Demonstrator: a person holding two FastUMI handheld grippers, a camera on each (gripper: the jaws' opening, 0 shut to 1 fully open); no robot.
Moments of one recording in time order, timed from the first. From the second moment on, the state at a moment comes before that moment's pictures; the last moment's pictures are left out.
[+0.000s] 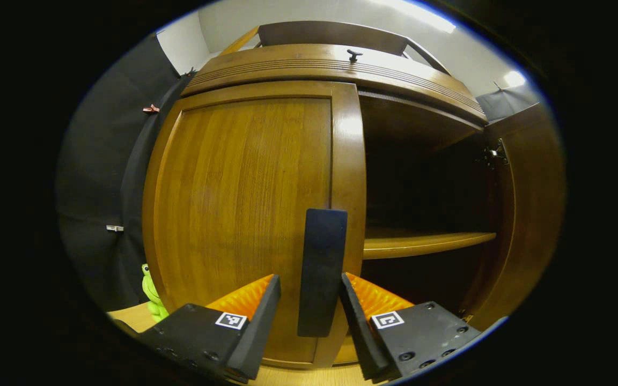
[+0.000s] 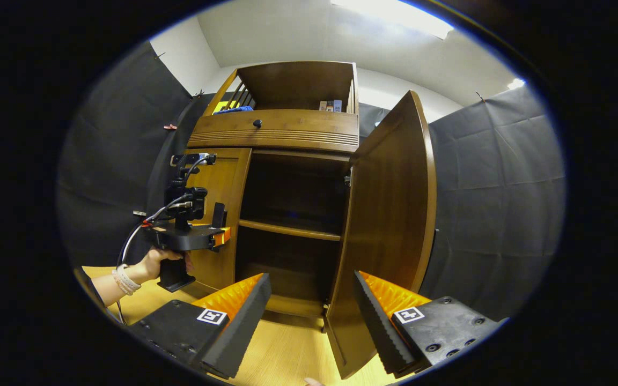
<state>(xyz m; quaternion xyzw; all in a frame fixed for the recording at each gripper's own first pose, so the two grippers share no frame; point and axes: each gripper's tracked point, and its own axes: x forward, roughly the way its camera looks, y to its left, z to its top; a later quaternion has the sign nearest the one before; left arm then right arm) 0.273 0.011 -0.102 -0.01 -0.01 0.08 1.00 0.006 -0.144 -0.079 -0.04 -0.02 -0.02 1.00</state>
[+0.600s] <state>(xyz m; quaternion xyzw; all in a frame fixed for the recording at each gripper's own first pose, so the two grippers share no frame) 0.250 0.001 -0.097 0.02 0.01 0.05 1.00 0.001 -0.139 -0.077 -0.03 0.00 -0.04 1.00</state>
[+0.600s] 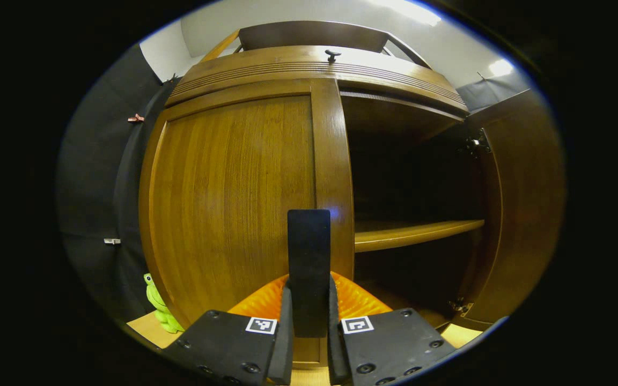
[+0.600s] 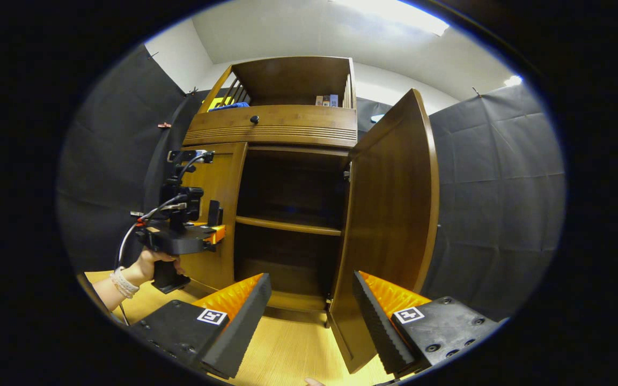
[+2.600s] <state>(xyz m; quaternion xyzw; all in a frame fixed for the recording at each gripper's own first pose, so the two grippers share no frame) 0.034 0.136 -0.082 0.03 0.00 0.10 0.99 -0.008 -0.001 -0.071 0.00 0.02 0.06 1.00</state>
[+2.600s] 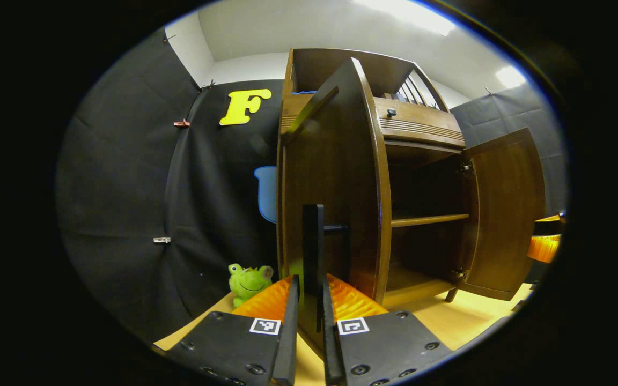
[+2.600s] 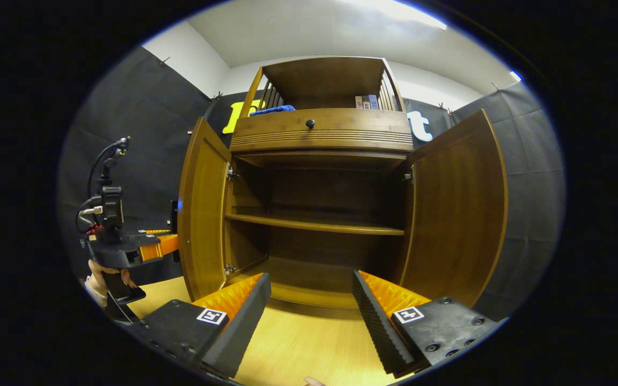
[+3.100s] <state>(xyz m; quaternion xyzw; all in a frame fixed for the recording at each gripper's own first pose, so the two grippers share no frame) -0.006 0.186 -0.058 0.04 -0.01 0.17 0.98 0.007 0.025 -0.078 0.01 0.01 0.08 1.00</state>
